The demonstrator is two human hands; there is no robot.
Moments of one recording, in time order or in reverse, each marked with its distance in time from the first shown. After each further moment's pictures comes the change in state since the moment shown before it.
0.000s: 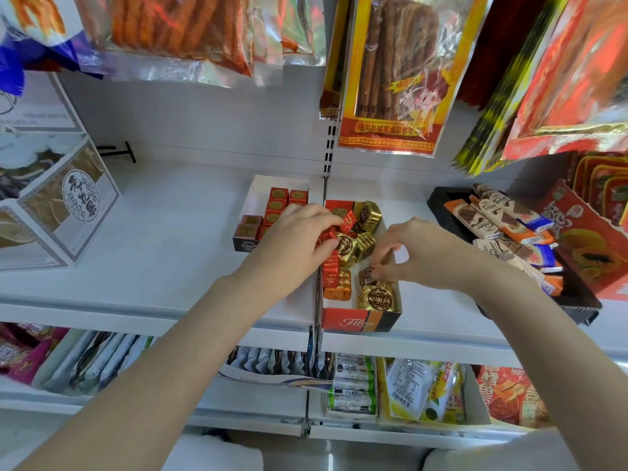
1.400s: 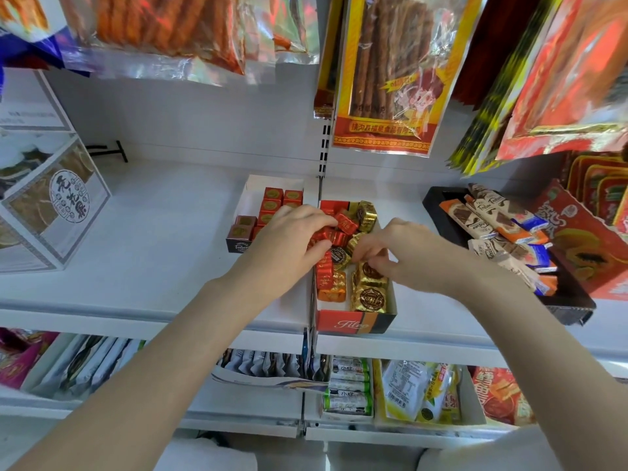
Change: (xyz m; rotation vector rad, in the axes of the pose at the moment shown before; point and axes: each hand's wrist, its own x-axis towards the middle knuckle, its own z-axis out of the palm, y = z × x) left_hand 0.000 -0.003 0.002 -0.013 0.005 -0.007; right_hand 0.004 -0.002 0.006 -0.051 0.011 -0.076
